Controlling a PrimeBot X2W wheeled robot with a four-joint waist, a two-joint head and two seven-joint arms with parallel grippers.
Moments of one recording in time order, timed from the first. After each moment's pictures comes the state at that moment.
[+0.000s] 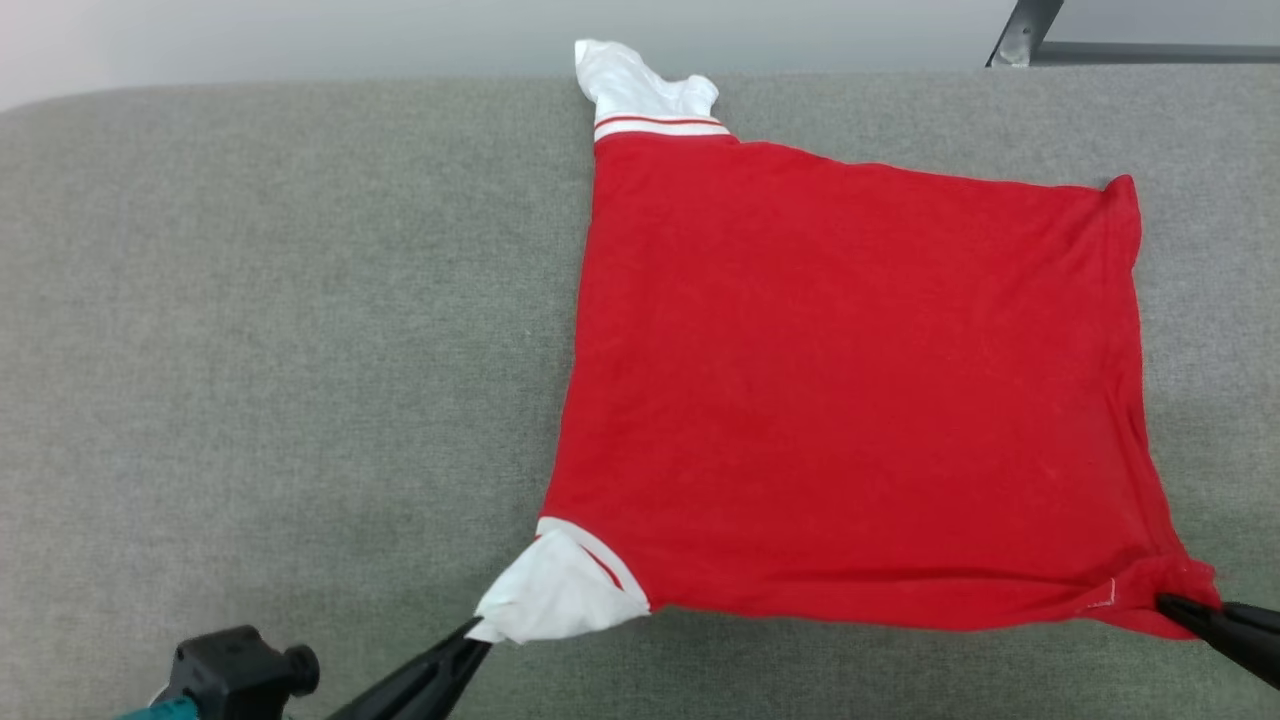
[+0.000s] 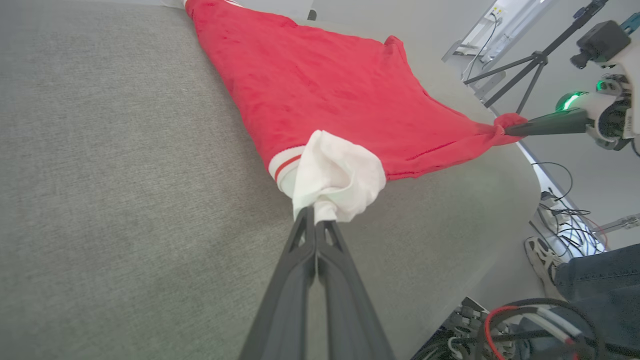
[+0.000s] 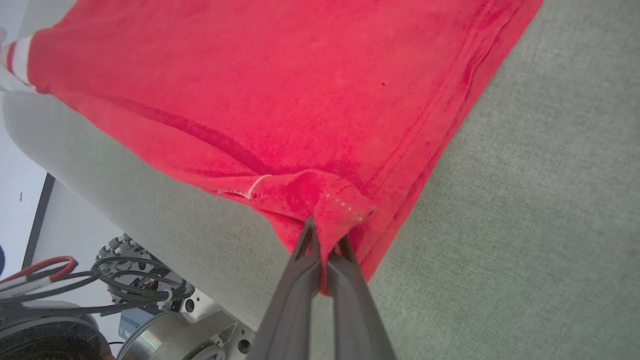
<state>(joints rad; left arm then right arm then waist) -0.24 1.10 -0.93 -0.52 -1.10 0.23 -0.22 0.06 -0.97 0.16 -0.33 1.15 0.13 0.63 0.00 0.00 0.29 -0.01</state>
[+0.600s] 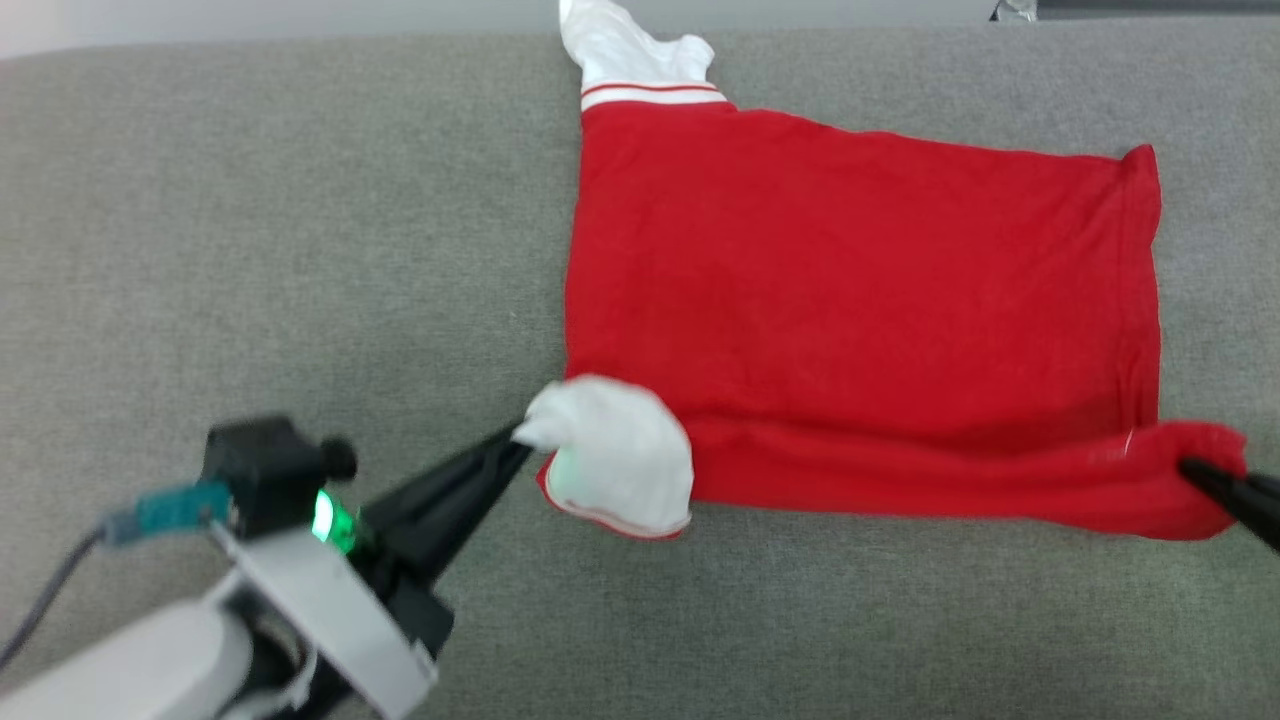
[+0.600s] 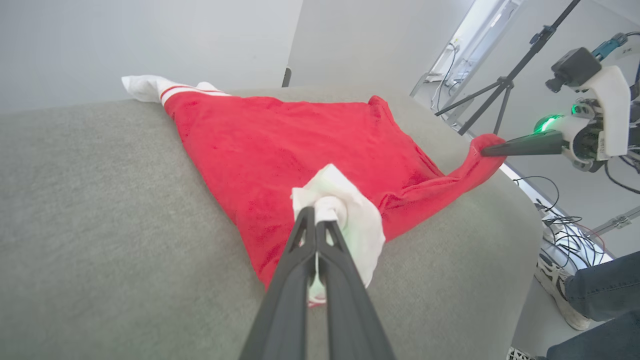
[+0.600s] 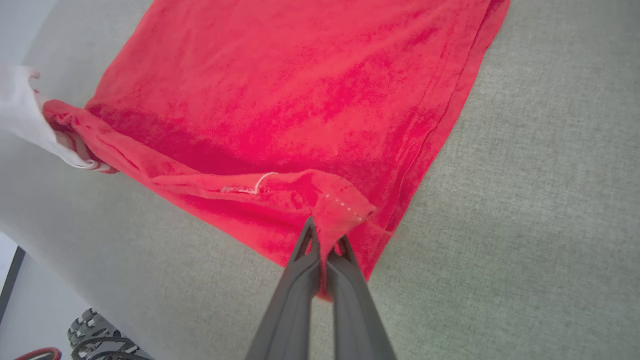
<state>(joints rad) -0.50 0.95 -0.88 -0.37 -1.07 0.07 -0.12 -0.04 -0.79 0.01 -0.32 1.04 0.13 0.69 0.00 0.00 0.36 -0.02</state>
